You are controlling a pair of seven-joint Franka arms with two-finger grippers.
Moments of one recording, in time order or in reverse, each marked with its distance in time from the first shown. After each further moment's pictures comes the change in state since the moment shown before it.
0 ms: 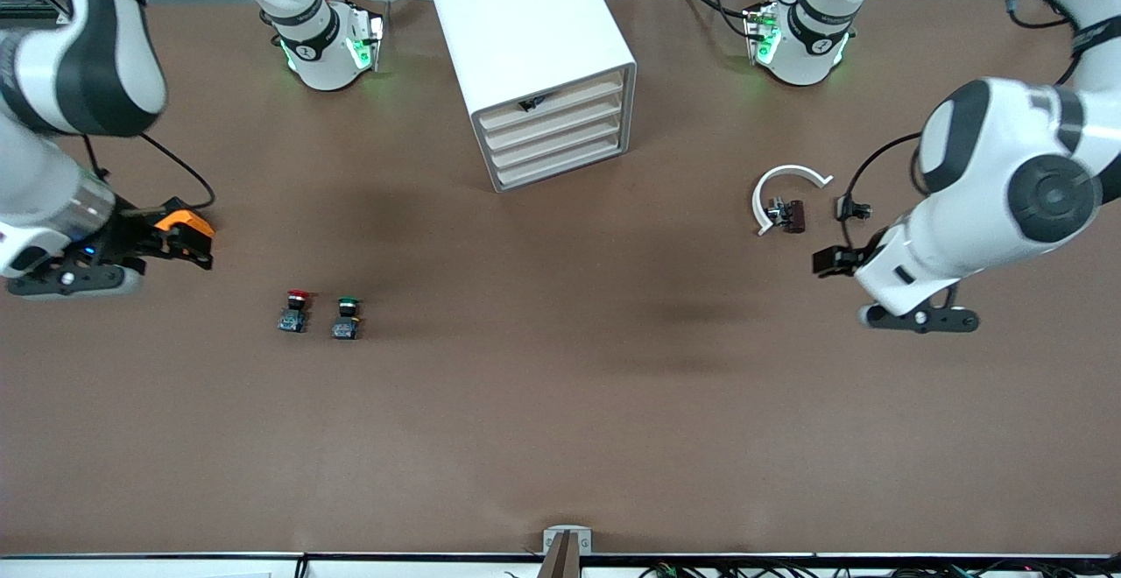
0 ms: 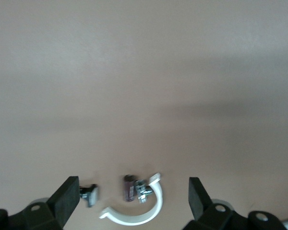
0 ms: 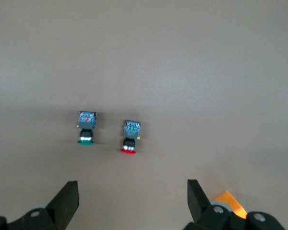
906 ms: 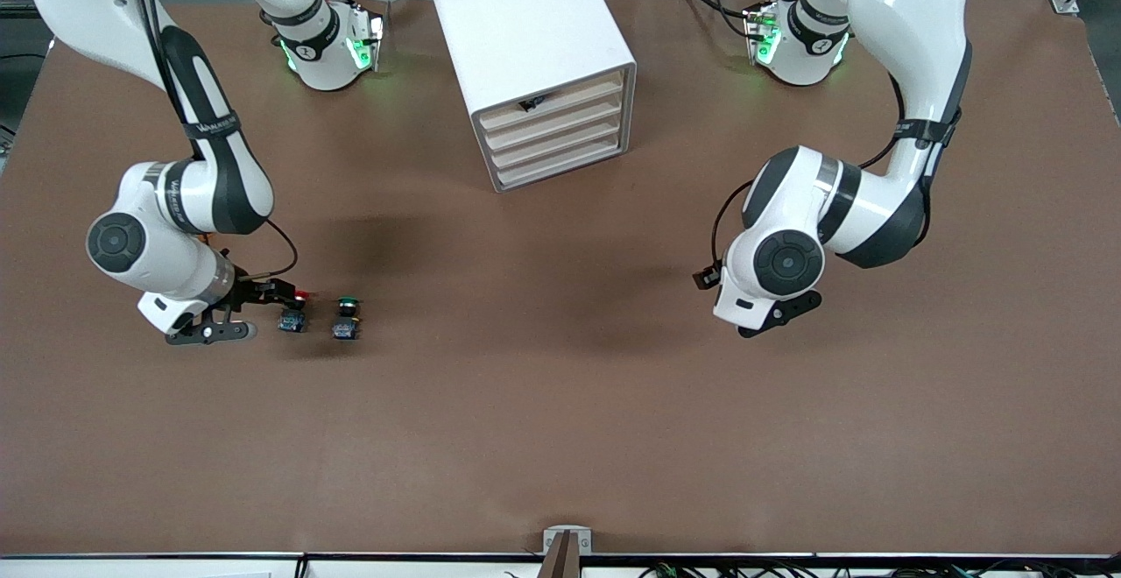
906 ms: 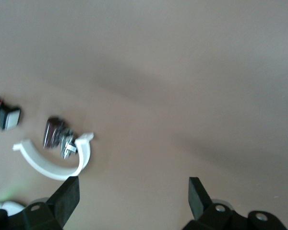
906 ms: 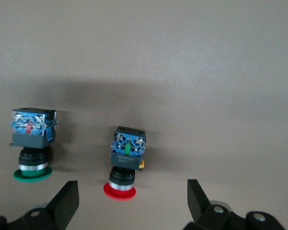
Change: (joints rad) left arm -0.212 0.198 -0.003 0.006 -0.014 -0.079 -0.682; right arm 0.004 0.310 0.007 -0.116 0.012 0.330 0.002
